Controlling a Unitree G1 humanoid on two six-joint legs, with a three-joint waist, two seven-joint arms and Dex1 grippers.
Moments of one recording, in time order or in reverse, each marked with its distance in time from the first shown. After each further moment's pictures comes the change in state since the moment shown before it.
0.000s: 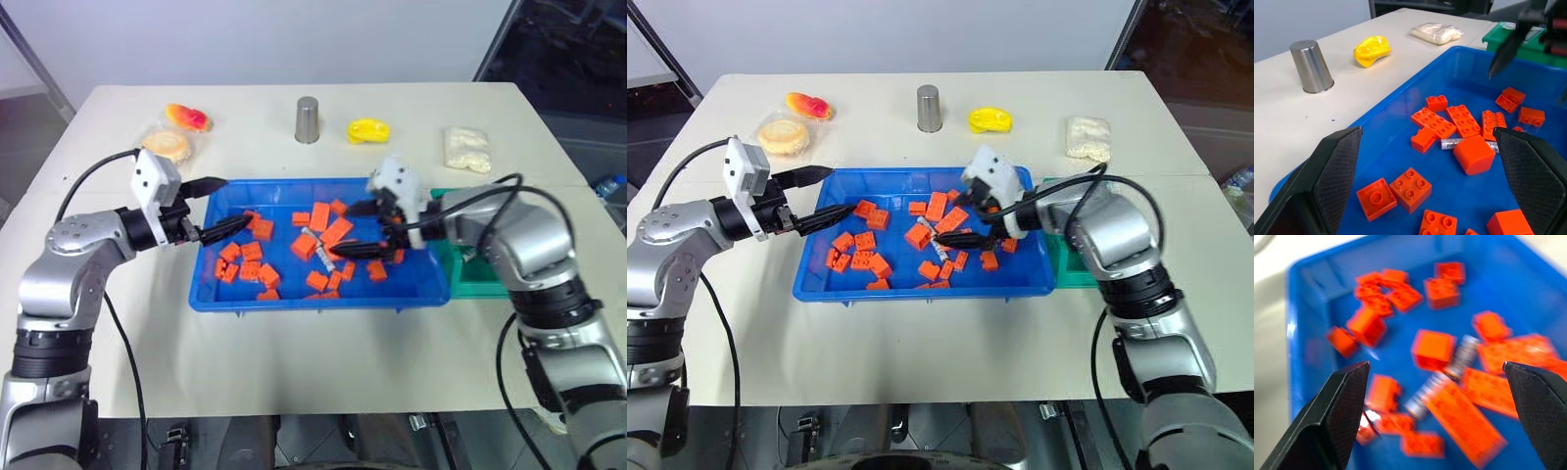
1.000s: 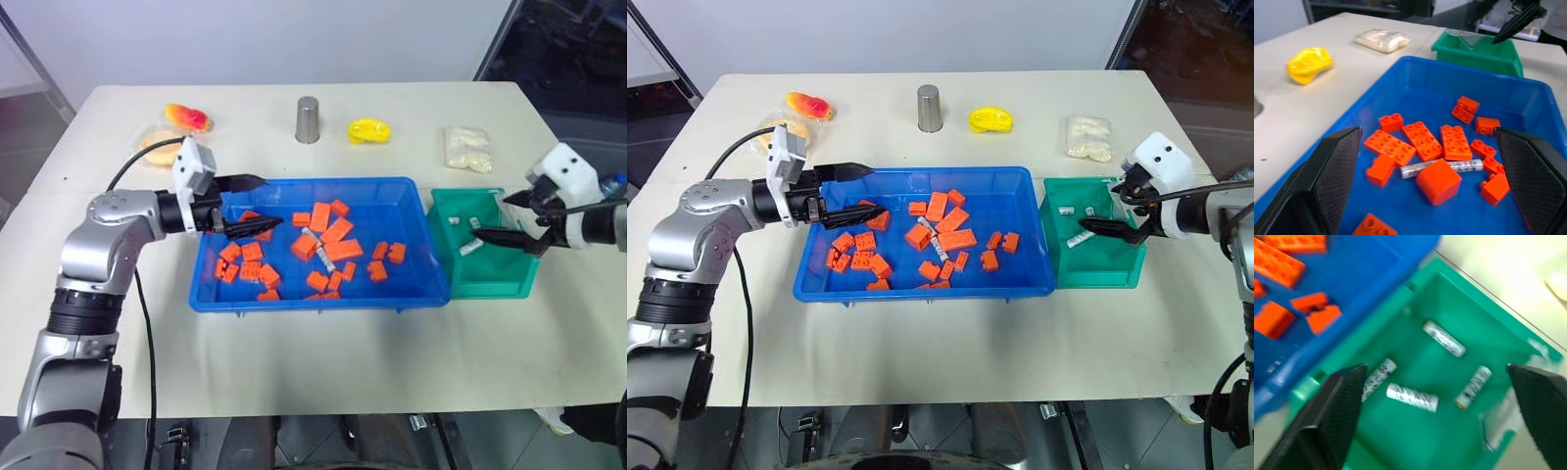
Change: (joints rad) left arm -0.218 -0.035 -0.146 0.210 0.027 -0.050 -0.193; right arm 0.280 -0.488 -0.406 0.083 -0.200 -0.056 0.098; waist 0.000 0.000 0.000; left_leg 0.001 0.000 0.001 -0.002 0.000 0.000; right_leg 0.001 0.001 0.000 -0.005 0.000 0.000
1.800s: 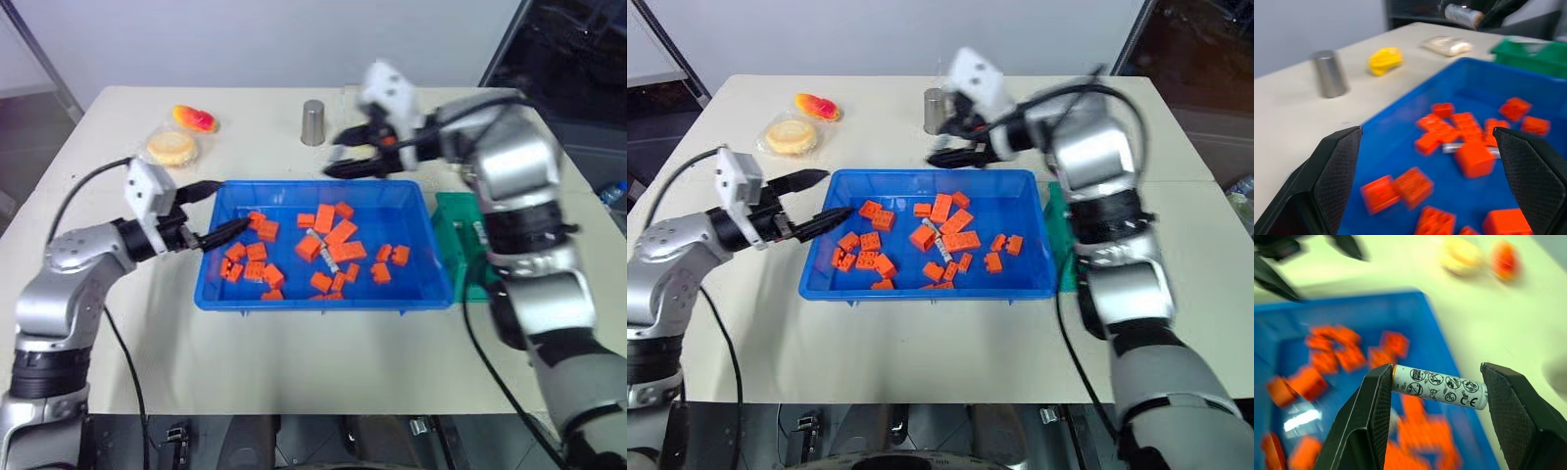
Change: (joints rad) left arm 0.232 0.004 0.121 -0.248 -0.067 0.025 0.209; right arm -0.573 0.472 0.300 0.208 -0.185 -0.095 0.153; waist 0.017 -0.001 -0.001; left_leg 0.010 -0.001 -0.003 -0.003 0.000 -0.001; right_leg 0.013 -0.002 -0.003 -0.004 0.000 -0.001
